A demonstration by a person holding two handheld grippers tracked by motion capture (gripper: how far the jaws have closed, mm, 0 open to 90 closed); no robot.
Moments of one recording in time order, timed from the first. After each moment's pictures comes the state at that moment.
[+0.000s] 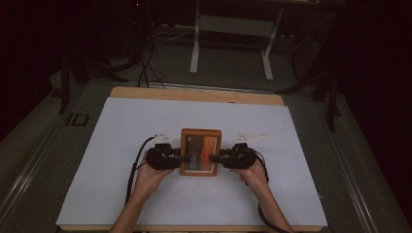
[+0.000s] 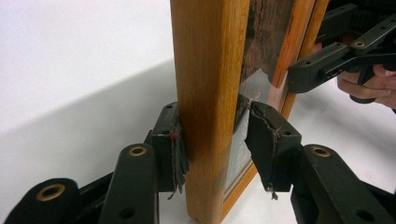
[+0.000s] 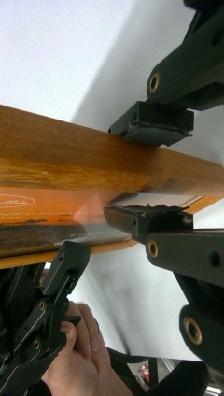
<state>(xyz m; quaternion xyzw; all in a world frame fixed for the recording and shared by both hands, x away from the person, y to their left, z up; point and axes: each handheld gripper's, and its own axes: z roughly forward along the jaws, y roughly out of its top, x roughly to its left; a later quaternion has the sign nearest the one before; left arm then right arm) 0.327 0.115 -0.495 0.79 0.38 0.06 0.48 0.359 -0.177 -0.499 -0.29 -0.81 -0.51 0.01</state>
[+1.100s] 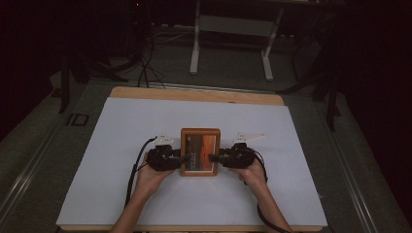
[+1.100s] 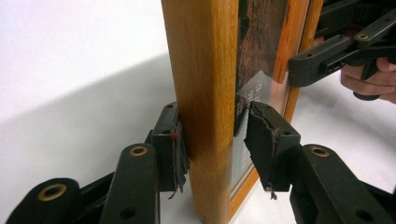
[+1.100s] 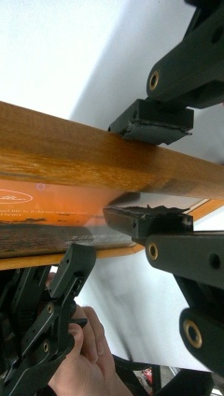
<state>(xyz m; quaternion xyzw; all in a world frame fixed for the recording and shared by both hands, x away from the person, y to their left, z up) 0.326 0.114 -0.499 0.79 0.39 0.07 0.47 0.363 -0.177 -0.506 -0.29 -0.81 -0.52 0.01</state>
